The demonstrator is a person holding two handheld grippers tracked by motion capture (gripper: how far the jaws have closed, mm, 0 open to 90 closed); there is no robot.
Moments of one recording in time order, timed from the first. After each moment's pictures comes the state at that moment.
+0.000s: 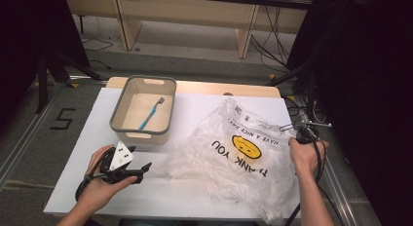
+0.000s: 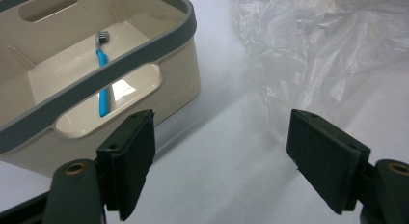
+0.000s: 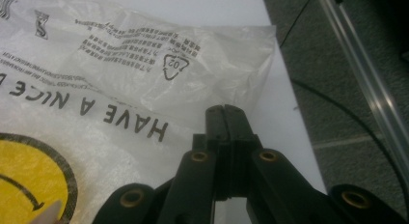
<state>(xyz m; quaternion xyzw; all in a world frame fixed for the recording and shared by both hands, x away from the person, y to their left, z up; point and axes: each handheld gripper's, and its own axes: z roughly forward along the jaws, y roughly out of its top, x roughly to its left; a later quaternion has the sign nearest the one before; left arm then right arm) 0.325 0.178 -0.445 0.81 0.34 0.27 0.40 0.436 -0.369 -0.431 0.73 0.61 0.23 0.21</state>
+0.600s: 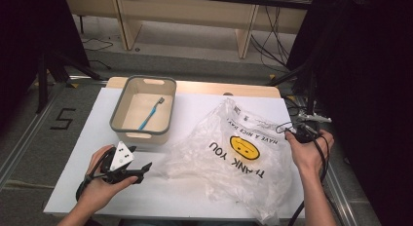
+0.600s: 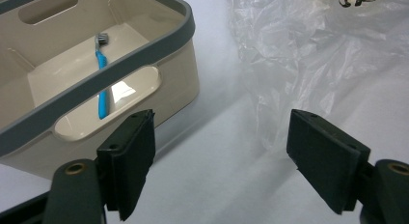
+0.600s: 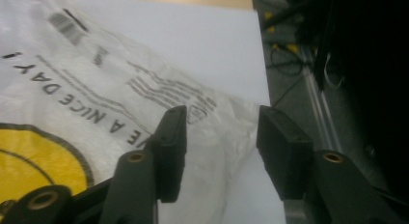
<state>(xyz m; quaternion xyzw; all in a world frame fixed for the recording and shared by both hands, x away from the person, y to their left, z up) 0.324 0.177 -0.444 0.81 0.34 0.27 0.40 0.420 -0.346 -0.386 0.60 0.69 0.25 0.32</state>
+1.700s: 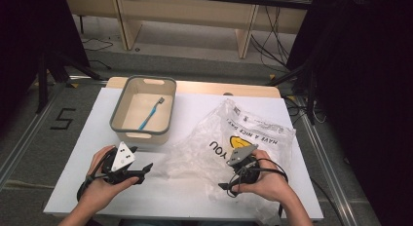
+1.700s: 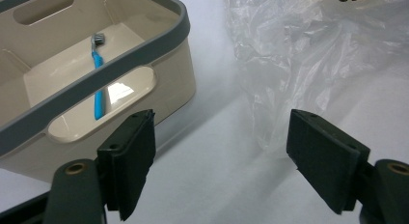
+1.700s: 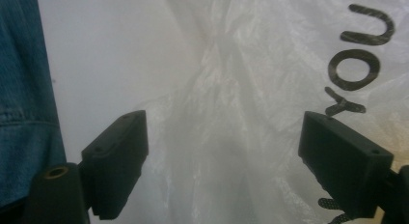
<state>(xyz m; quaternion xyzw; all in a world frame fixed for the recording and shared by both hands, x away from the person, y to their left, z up) 0.324 0.174 -0.445 0.81 0.34 0.27 0.40 0.356 -0.202 -0.429 0.17 0.94 0.28 0.06</state>
